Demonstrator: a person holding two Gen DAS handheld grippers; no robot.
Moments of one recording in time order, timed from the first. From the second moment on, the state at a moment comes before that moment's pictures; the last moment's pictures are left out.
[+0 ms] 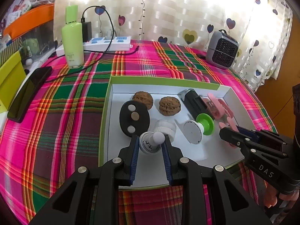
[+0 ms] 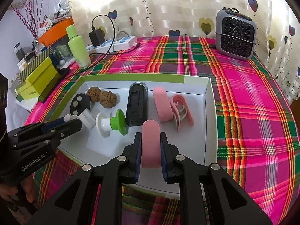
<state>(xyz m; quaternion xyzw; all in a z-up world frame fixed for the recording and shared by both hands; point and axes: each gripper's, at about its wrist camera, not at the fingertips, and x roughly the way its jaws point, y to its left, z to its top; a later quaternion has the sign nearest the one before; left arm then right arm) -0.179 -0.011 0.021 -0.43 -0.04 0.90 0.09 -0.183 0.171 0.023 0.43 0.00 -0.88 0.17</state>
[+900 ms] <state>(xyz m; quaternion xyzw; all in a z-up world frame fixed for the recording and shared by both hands) -0.180 -0.009 0.021 -0.43 -0.03 0.90 0.08 -0.184 0.167 0.021 0.44 0.01 -0.88 0.16</state>
